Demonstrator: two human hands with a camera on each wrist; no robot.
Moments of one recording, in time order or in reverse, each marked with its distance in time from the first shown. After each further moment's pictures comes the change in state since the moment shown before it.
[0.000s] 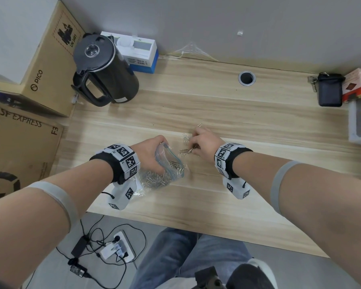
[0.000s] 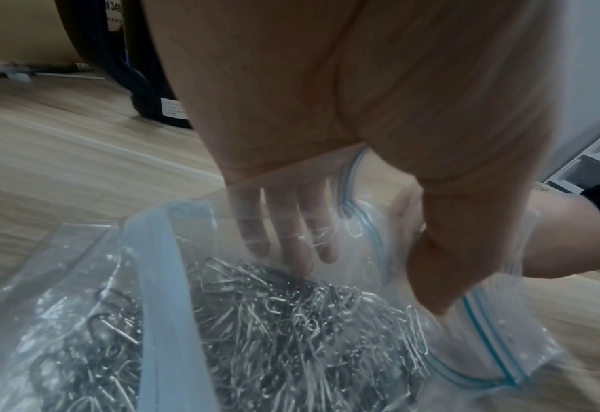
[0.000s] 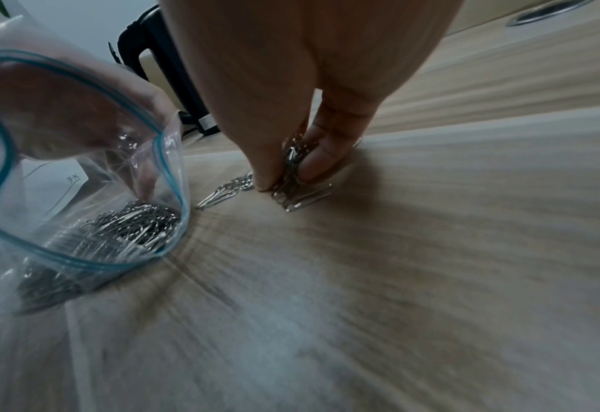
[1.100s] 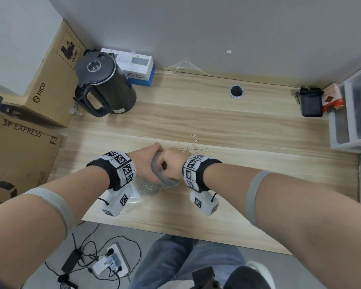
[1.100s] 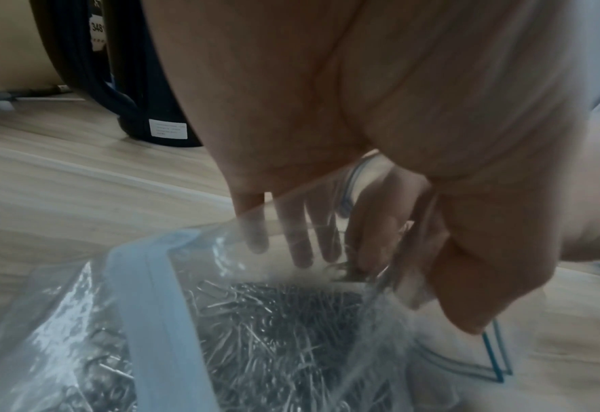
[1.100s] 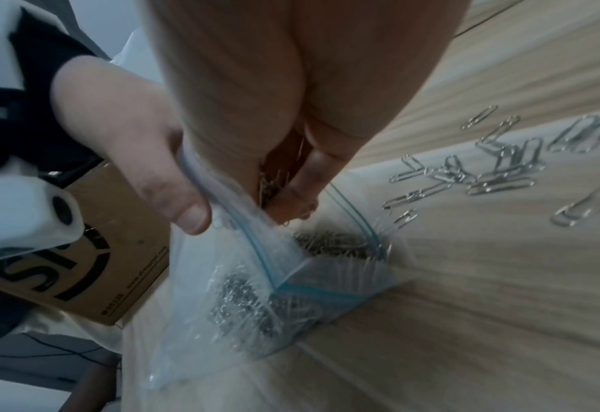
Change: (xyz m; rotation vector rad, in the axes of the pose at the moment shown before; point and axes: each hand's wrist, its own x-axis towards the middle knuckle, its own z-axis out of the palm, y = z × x) left_hand -0.006 0.003 -0.004 0.001 -0.023 0.048; right_hand 0.005 -0.095 0.001 0.151 -0.232 -0.071
